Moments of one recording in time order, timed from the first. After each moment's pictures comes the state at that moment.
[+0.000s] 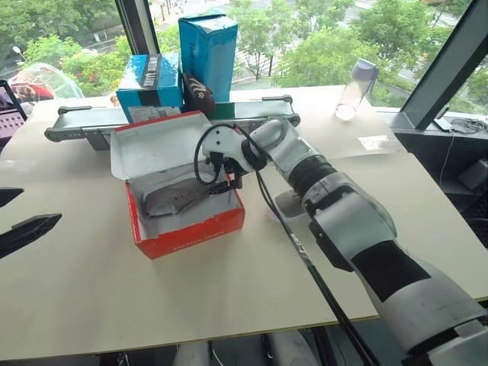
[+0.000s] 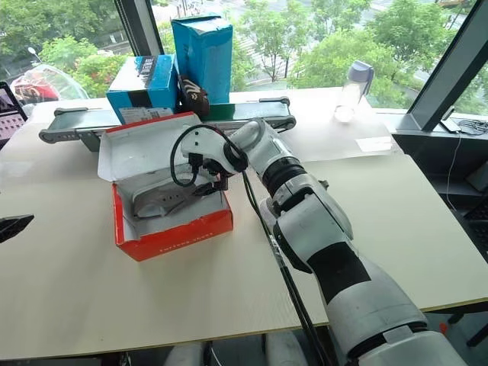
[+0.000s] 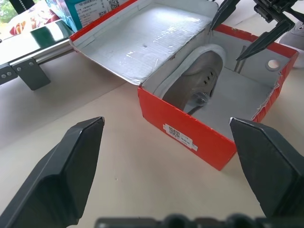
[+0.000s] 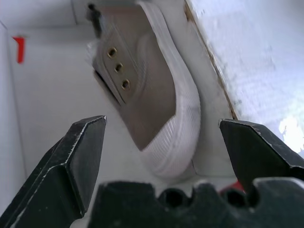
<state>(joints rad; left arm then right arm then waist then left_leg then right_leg) 0.25 1.03 1.18 -0.47 -0.72 1.01 -1.06 -1.52 -0.05 0.38 1.31 -0.19 -0.10 1.09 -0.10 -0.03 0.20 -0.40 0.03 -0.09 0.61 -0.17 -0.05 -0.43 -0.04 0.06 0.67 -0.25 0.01</state>
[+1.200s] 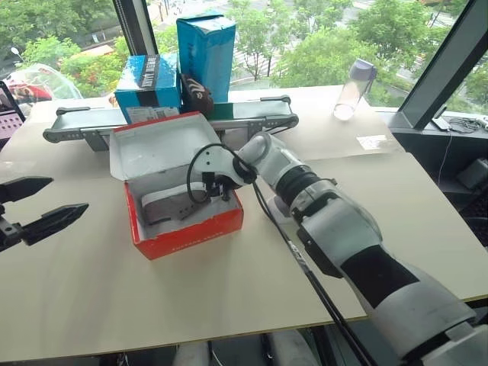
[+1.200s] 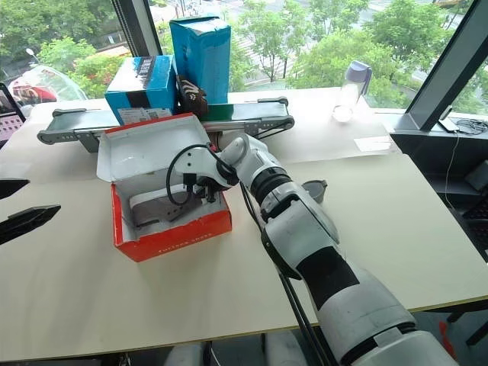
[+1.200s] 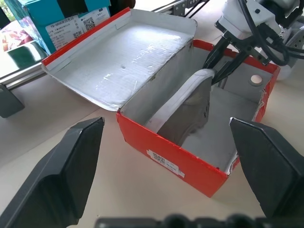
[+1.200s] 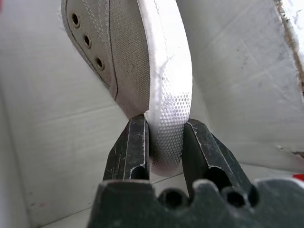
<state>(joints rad) 0.14 1.04 1.01 -0.46 -0.79 0.96 -0.97 -1.51 -0.01 0.33 1.36 -0.33 -0.07 1.13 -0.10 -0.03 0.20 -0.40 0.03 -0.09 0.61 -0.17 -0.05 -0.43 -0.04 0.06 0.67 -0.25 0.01</state>
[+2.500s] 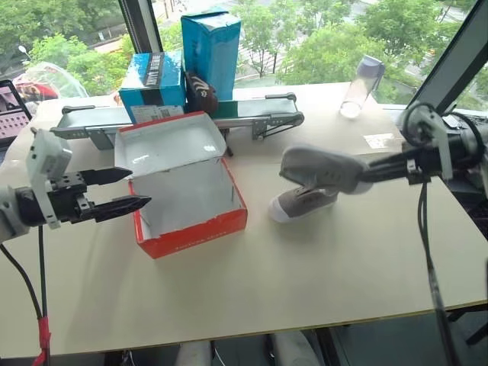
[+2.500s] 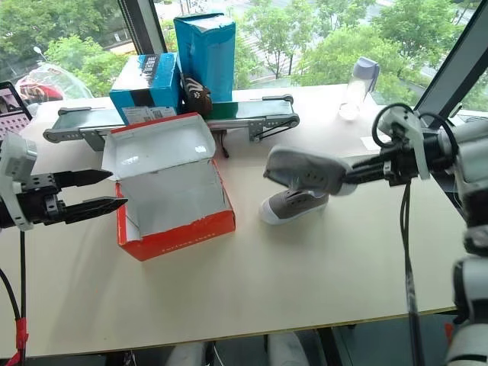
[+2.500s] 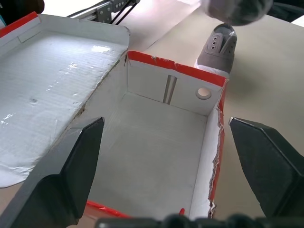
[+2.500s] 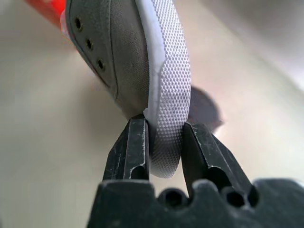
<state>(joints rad) -0.26 1.06 0.43 -0.22 -0.78 0.81 -1.06 -0.93 -1.14 0.28 0.37 0.41 0.64 1.57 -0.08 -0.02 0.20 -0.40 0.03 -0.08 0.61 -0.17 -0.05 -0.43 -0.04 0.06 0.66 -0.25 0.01</state>
